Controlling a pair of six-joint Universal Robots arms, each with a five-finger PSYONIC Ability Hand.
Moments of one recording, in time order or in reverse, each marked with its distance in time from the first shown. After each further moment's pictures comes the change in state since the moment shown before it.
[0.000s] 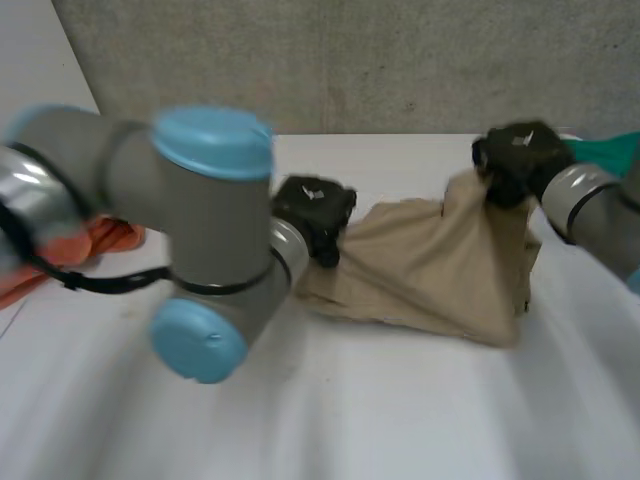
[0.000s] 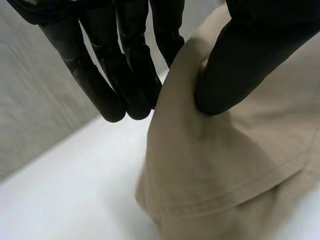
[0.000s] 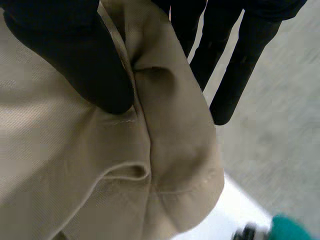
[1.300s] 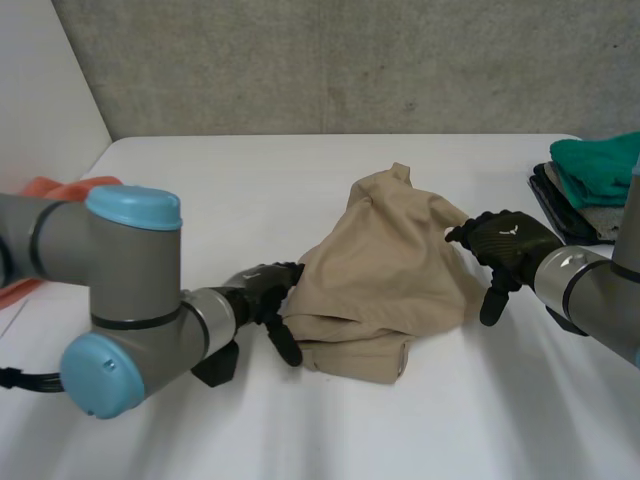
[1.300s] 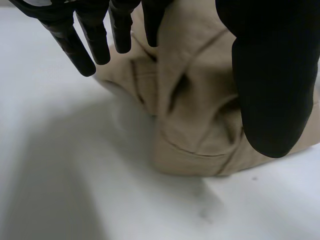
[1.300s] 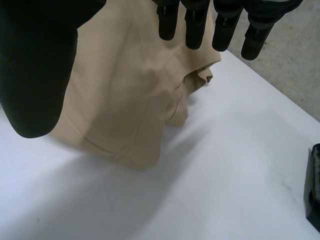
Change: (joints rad) left arm 0.229 0.033 -0.434 0.068 0.294 -0.356; right arm 0.029 -0.067 0.302 0.126 0.069 -0.095; left_hand -0.933 -0.985 -0.972 -0.992 -0.926; right_hand -0.883 -0.965 -0.976 -0.986 -0.936
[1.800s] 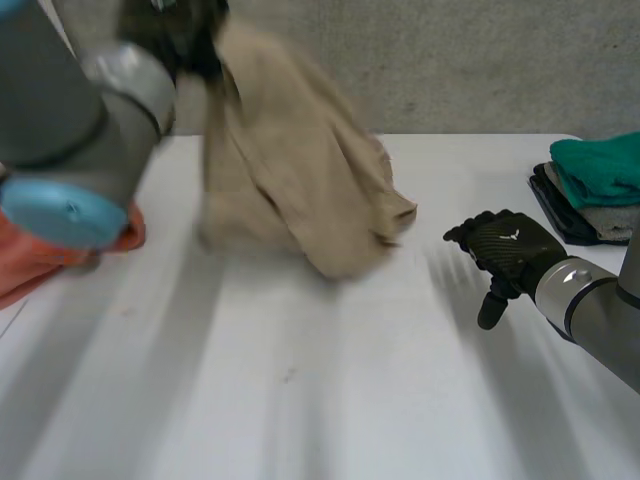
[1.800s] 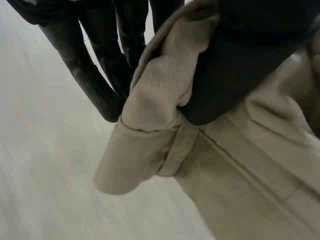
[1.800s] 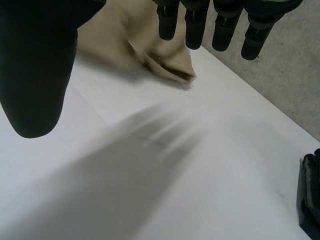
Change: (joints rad) left arm 0.046 0.162 0.495 0.235 -0.239 0.357; right arm 0.012 -0.086 0.122 -0.100 -0.001 0.009; left_hand 0.912 0.978 0.972 0.993 0.918; right_hand 0.000 0.000 0.000 0.000 0.000
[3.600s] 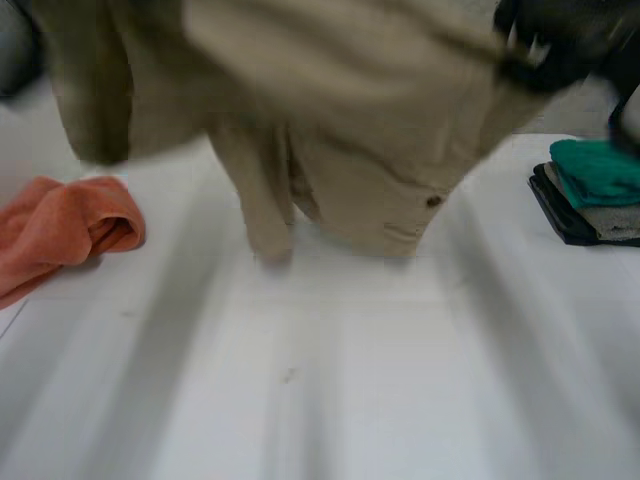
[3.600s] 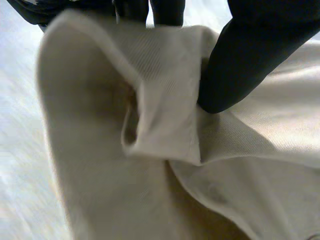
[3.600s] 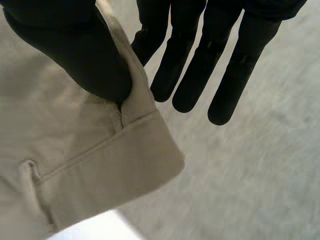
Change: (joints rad) left arm -0.039 0.479 -0.191 -0.161 0.048 0.115; right arm -0.023 -0.238 -0.426 0.033 -0.131 0.267; left_hand 0.049 0.012 0.005 0.000 0.016; right_hand 0.899 0.966 0.978 0.990 0.963
